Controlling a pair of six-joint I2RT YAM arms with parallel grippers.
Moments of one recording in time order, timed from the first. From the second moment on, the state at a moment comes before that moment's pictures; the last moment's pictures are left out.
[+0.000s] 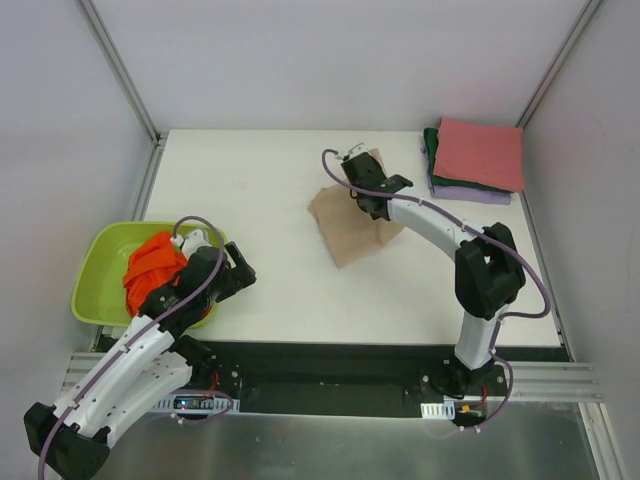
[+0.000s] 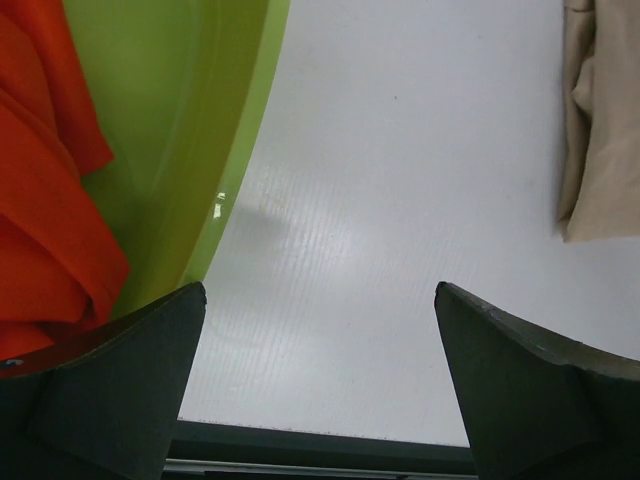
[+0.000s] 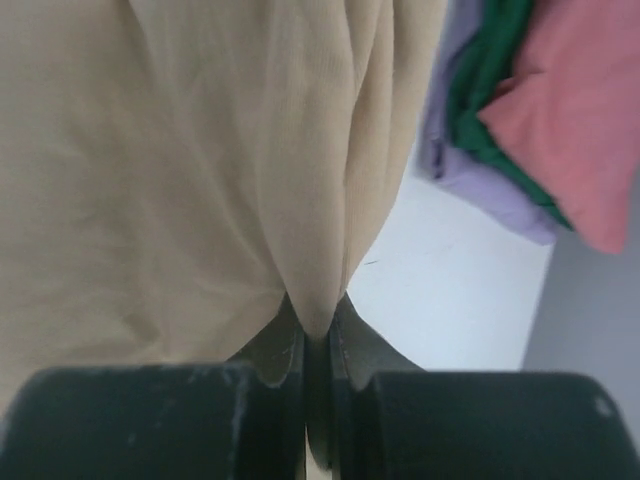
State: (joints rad) left arm -0.52 0.64 0.55 -0.72 -0.31 -0.87; right arm 0.66 1.84 1.48 -0.58 0.61 -0.08
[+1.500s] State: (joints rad) left arm -0.52 0.76 0.68 -0.91 -0.59 -1.05; right arm 0.26 2.26 2.38 -0.37 0.89 -0.54
